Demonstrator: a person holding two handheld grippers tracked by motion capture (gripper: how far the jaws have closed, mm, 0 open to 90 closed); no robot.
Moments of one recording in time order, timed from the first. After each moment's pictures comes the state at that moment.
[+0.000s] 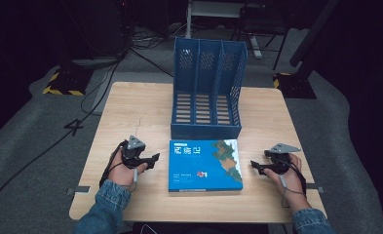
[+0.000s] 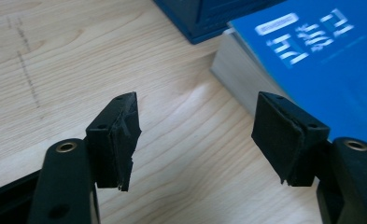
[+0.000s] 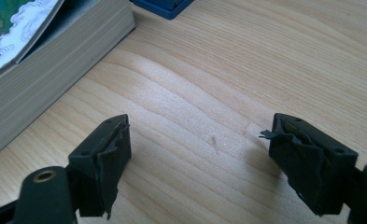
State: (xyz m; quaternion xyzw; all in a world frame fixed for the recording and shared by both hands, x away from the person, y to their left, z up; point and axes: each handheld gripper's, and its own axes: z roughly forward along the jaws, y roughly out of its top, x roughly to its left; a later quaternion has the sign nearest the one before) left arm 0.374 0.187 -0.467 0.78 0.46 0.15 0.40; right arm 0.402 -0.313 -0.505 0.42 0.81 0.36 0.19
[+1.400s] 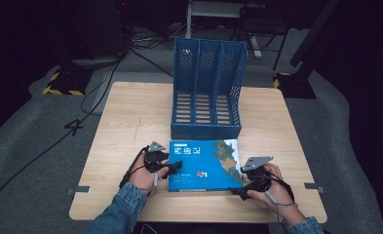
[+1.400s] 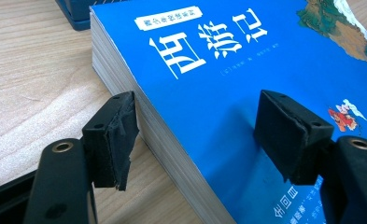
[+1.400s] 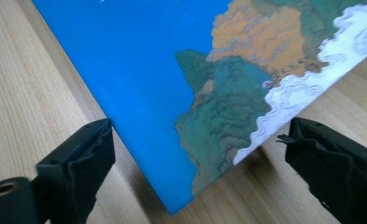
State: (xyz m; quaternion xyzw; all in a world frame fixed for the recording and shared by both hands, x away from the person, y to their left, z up) left arm 0.375 0.129 -0.491 0.78 0.46 0.06 0.42; right arm 0.351 -0.229 -0.484 0.28 0.90 0.33 0.07
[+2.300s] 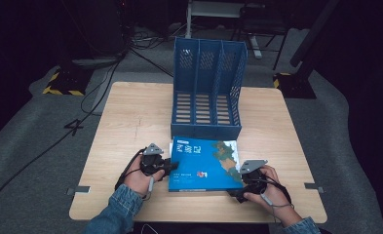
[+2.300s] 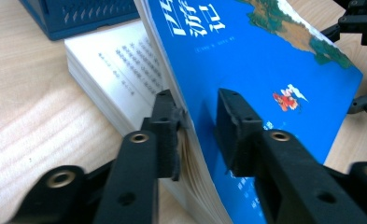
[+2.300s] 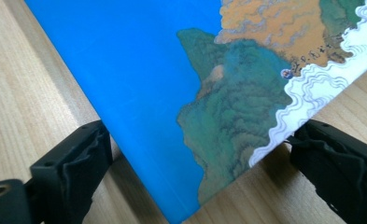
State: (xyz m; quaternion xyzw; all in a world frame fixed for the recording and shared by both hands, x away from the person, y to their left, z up) left arm 0.360 0.138 -0.473 0.78 0.43 0.02 0.45; right arm 0.348 -0.223 -0.494 0.27 0.91 0.31 0.09
